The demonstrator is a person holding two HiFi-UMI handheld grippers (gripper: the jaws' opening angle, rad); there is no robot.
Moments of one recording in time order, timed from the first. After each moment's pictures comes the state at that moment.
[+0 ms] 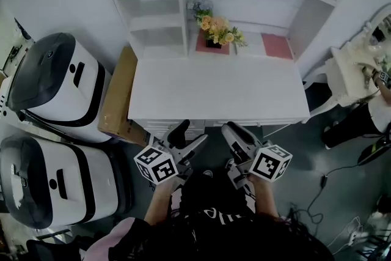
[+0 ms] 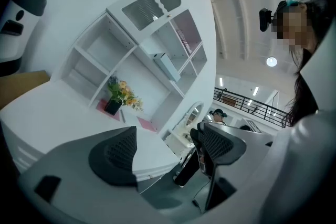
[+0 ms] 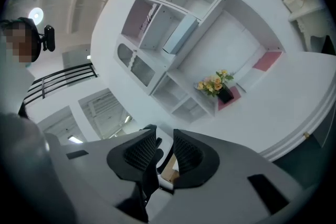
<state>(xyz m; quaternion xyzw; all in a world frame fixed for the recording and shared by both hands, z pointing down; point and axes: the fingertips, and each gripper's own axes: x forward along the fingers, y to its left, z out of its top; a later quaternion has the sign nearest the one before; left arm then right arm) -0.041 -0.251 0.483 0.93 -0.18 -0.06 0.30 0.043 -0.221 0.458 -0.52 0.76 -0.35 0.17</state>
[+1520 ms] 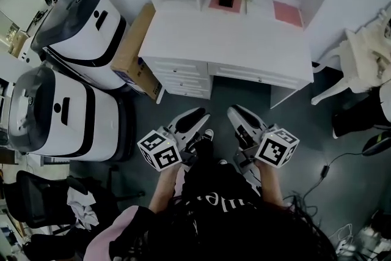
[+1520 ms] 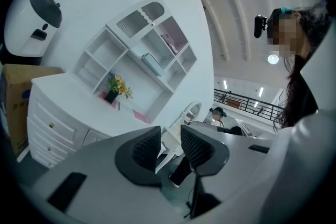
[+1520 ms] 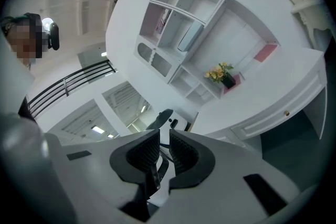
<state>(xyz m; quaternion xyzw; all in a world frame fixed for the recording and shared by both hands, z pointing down) -0.032 -0.006 0.485 0.92 -0.23 -0.08 0.30 0.047 -0.003 0.467 -0.43 0.82 -0.36 0.15</state>
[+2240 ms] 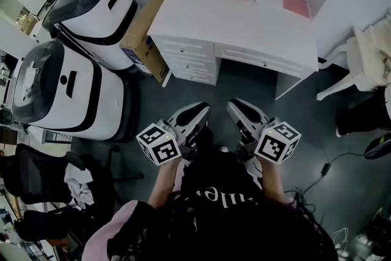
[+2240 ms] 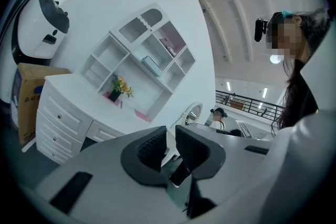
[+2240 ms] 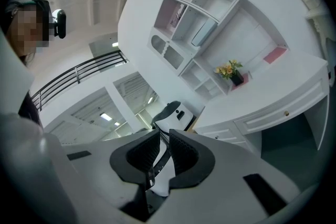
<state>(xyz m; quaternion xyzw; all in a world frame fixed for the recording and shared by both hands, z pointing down) -0.045 0.075 0.486 0.91 -0.26 -0.09 0.30 0.027 0.074 0.472 -0.39 0.85 -0.33 0.11</state>
